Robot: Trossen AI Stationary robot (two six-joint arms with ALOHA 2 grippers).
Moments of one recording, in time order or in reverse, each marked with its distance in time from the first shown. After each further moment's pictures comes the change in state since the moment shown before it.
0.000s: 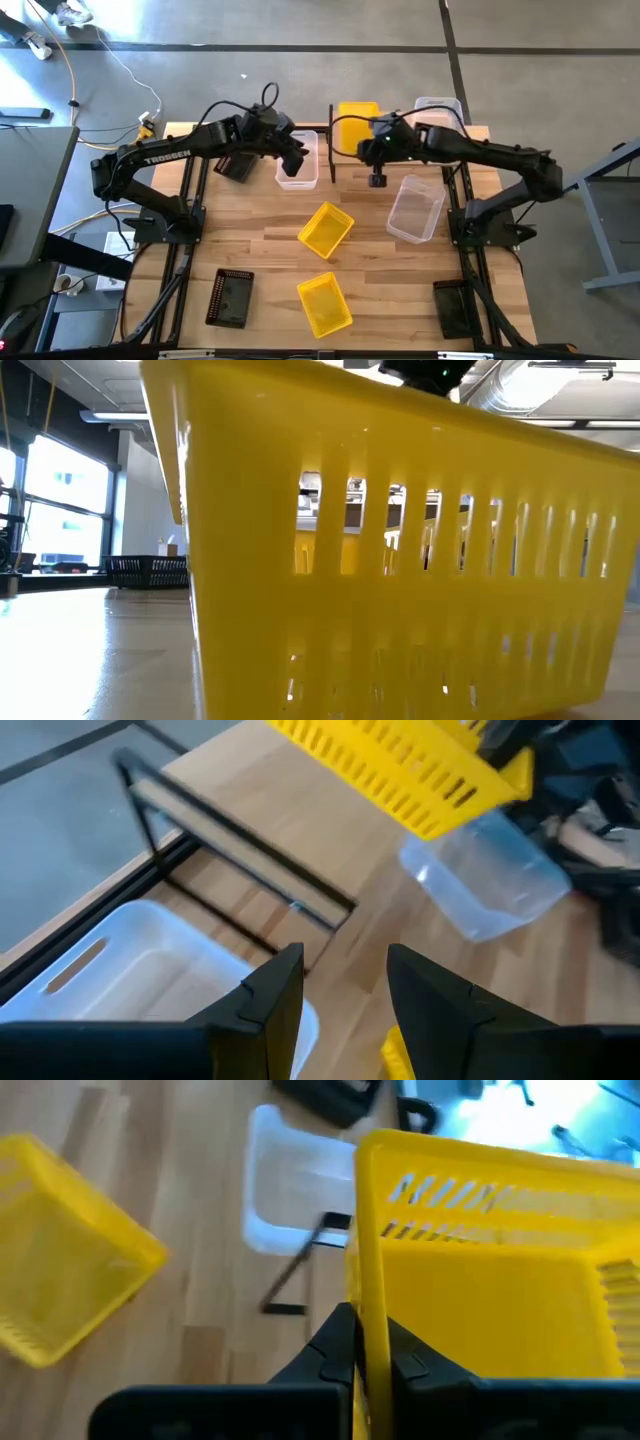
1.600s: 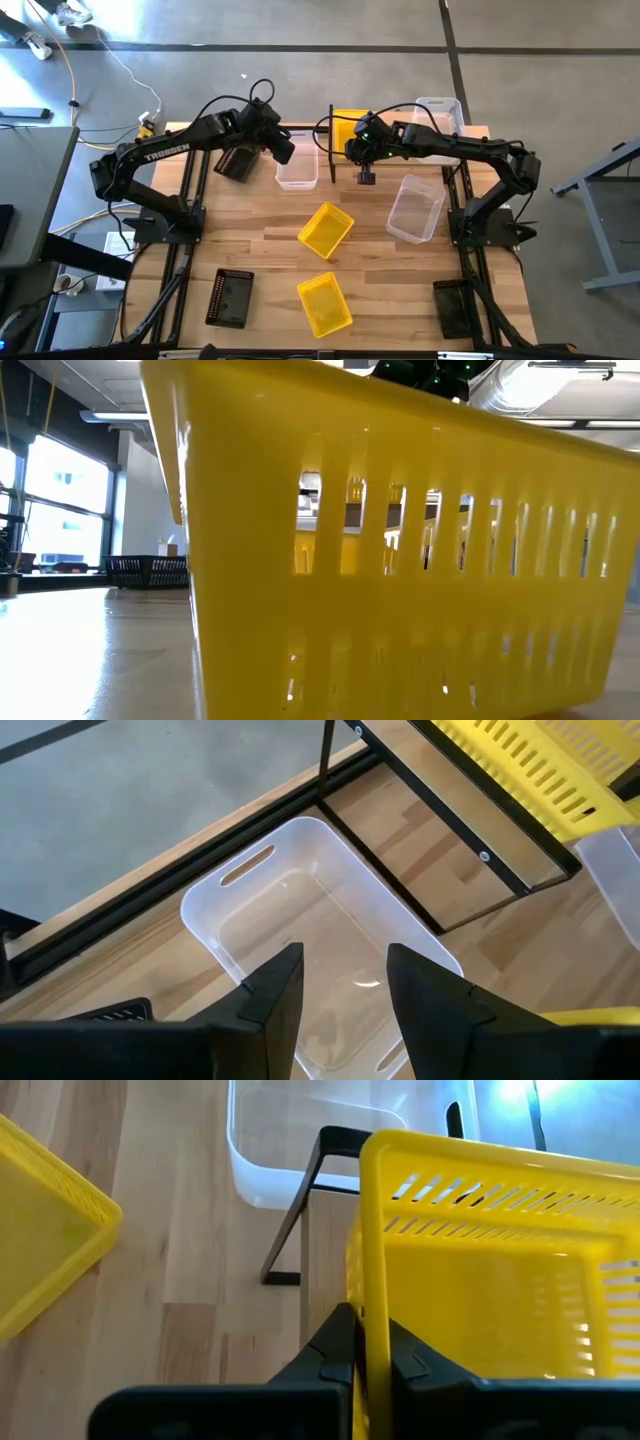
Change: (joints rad) left arm 0.107 0.000 0.000 -0.219 -0.173 -0.087; right arm -0.076 0.180 -0.001 0.040 -0.049 0.012
